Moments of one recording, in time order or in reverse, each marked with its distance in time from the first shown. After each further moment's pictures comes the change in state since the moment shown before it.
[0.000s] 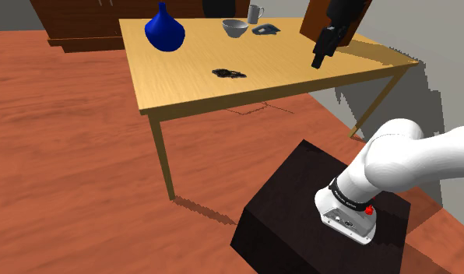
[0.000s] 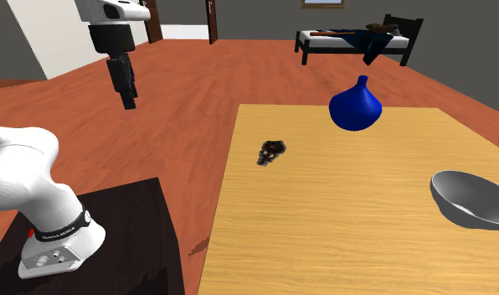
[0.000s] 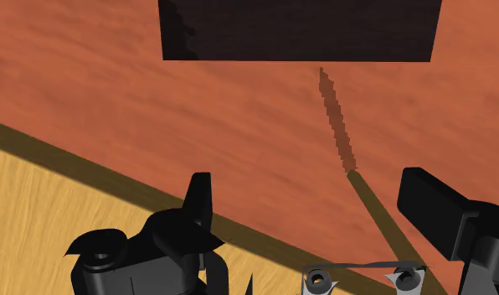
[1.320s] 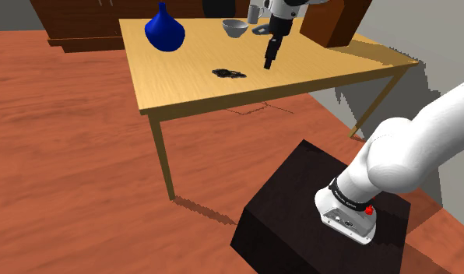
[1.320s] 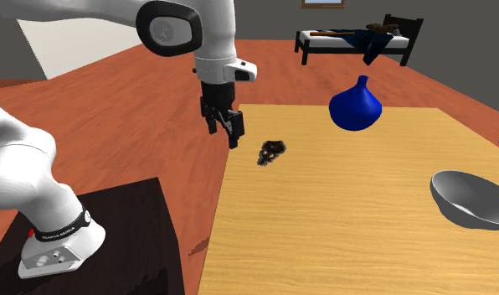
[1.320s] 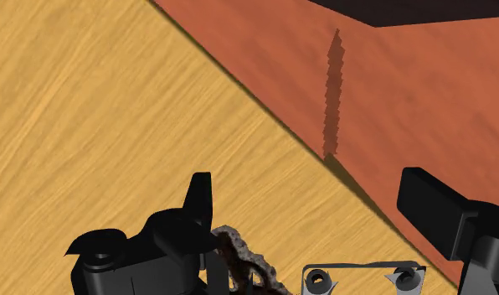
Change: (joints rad) arm 0.086 0.594 -0.269 0.197 0.056 0.414 -0.484
